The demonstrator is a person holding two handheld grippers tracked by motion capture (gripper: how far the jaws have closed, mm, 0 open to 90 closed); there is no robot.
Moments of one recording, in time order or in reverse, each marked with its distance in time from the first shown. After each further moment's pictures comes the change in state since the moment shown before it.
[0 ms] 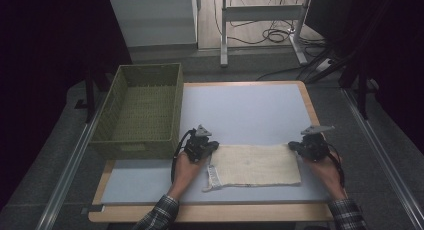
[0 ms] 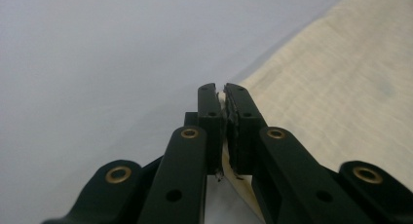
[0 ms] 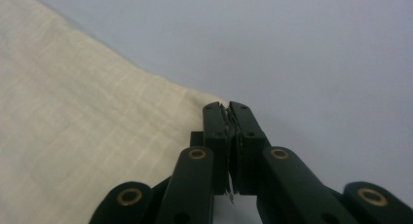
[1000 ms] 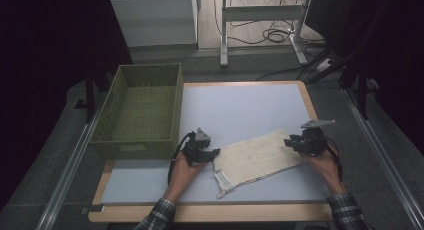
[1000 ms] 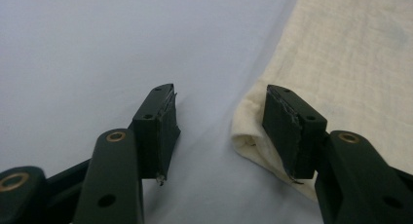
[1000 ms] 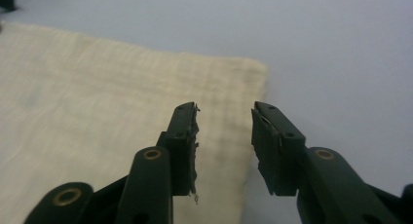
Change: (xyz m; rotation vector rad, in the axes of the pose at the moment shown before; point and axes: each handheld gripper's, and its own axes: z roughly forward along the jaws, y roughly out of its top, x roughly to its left) left arm 0.004 -0.012 0.005 0.011 0.046 0.043; right arm -0.006 0.013 0.003 -0.038 0.054 0.043
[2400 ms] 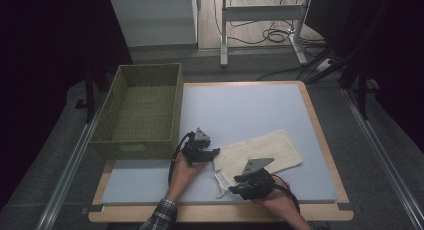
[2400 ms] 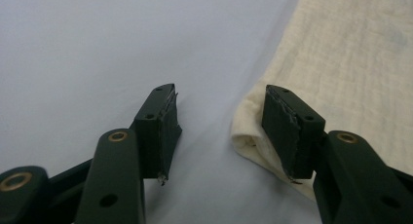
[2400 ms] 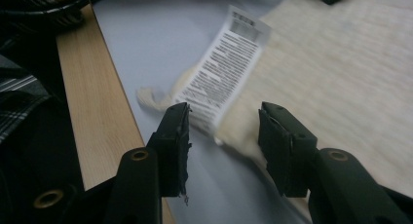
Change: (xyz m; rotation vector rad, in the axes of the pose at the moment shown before) left arm 0.002 -0.001 0.000 -0.001 -0.008 -0.010; right arm 0.196 -0.019 0.030 0.078 0.374 -0.289
